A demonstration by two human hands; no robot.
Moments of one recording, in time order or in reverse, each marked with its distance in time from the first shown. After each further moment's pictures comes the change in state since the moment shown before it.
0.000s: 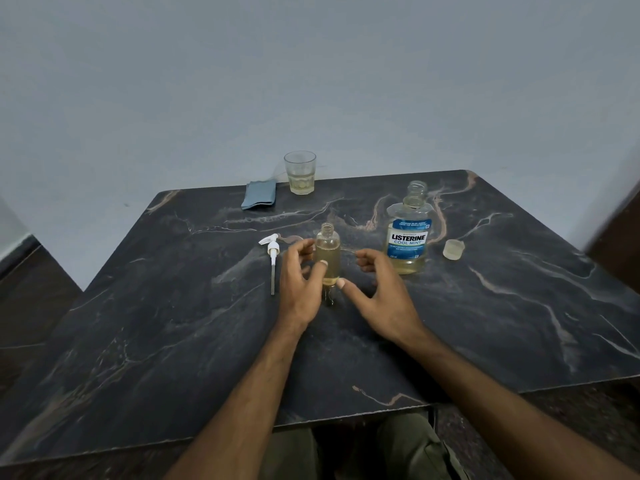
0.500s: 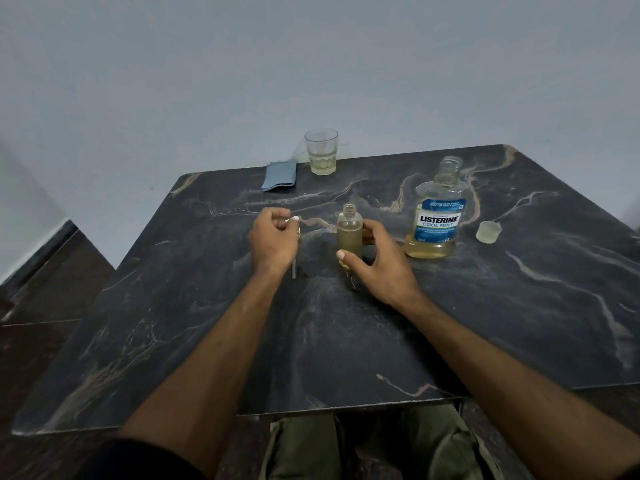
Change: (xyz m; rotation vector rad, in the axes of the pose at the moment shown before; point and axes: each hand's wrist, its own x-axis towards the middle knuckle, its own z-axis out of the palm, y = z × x) left_hand 0.062 0.009 -0.057 0.359 0.266 -0.203; right_hand 0.036 0.001 0.033 0.072 -0.080 -0.002
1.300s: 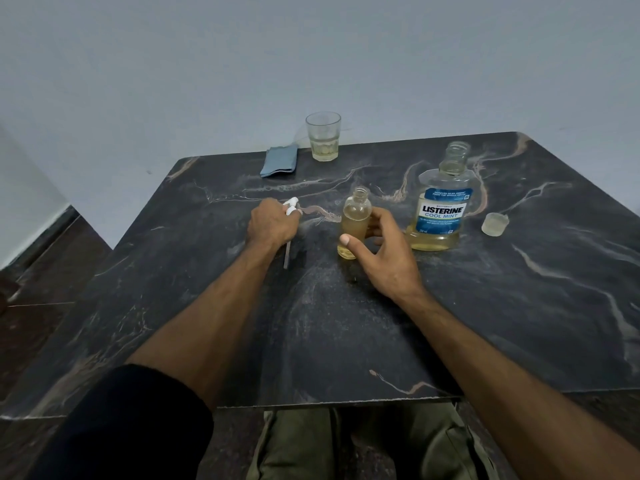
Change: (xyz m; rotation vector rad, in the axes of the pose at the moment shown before) left_hand 0.028 0.005 0.011 0.505 -0.165 -0.100; right_hand 0.000 0.006 0.000 0.065 0.072 -0.002
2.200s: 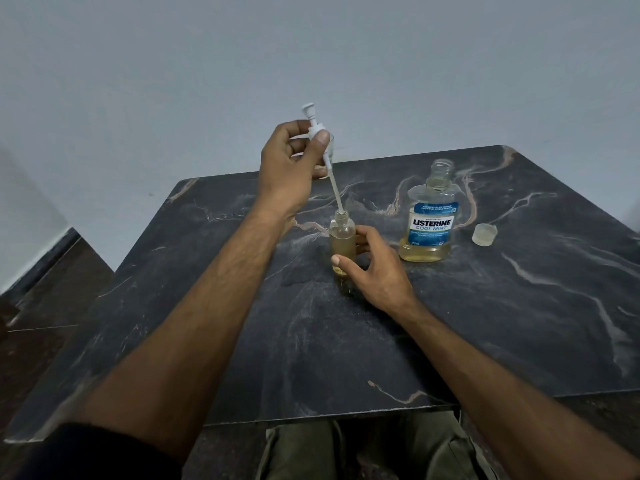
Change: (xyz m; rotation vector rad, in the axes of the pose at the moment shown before) left_hand -0.050 0.091 -0.062 -0.908 -0.056 0.445; right_hand -0.002 -0.004 -0.001 -0.025 -0.066 -0.032
